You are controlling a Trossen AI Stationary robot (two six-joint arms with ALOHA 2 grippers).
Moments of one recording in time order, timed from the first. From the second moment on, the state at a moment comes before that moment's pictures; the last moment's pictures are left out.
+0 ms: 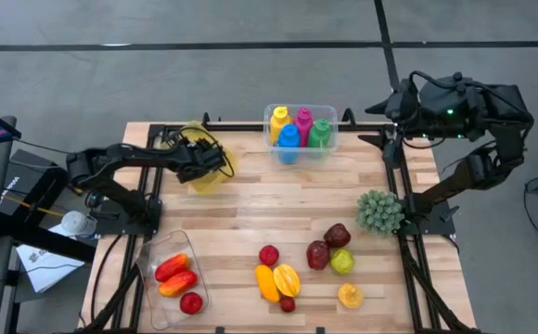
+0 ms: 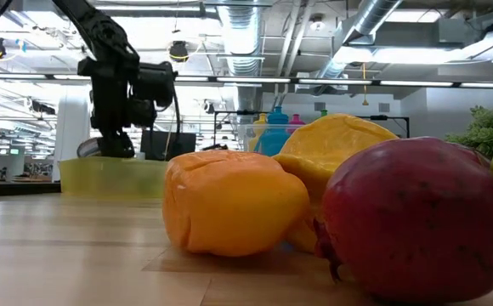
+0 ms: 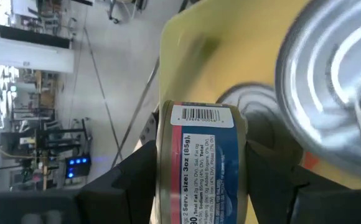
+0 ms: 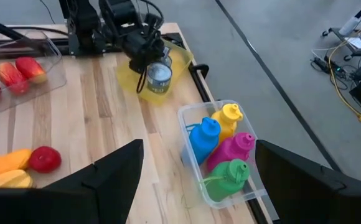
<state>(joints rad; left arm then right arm) 0.45 1.49 0.75 -0.69 -1.03 -0.14 -0.01 1.40 2.33 -1.56 0.37 0.01</state>
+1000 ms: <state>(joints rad) 0.52 1.52 0.74 -0.47 -1.01 0.00 0.02 1.41 2.33 -1.56 0.37 0.03</state>
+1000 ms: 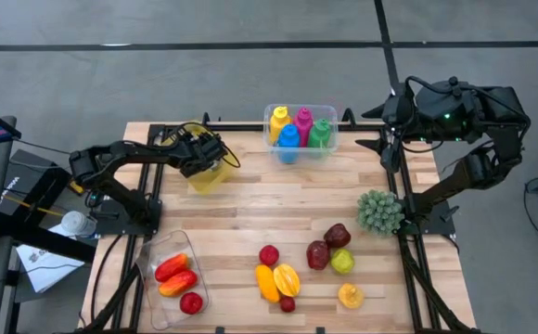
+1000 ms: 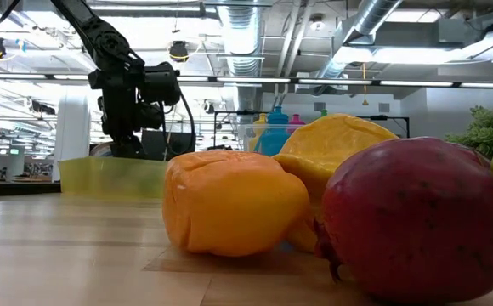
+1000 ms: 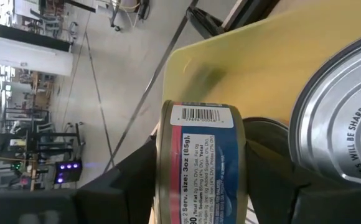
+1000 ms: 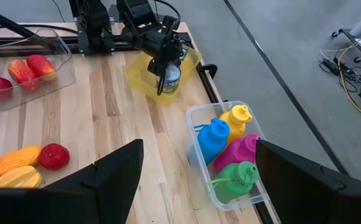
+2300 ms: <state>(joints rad) 0.38 0.84 0.77 -0.25 -0.08 -0.14 0.14 1.34 2.23 -1.56 0.37 0.12</state>
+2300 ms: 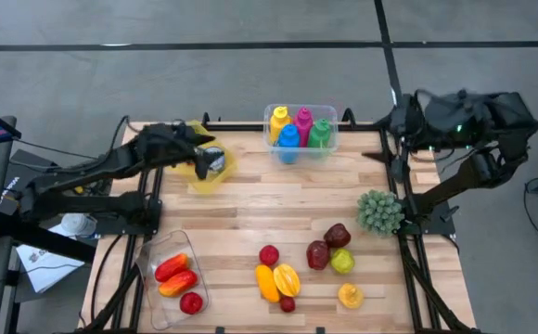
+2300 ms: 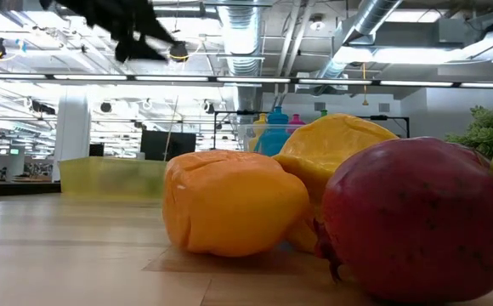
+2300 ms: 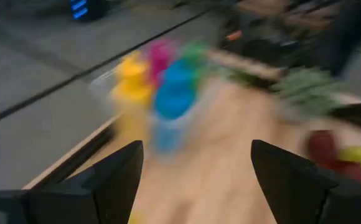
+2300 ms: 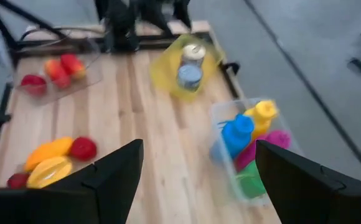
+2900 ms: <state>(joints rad) -0.09 1.15 0.77 0.00 -0.13 -0.11 0.26 0.51 0.79 -0.43 0.43 0.34</state>
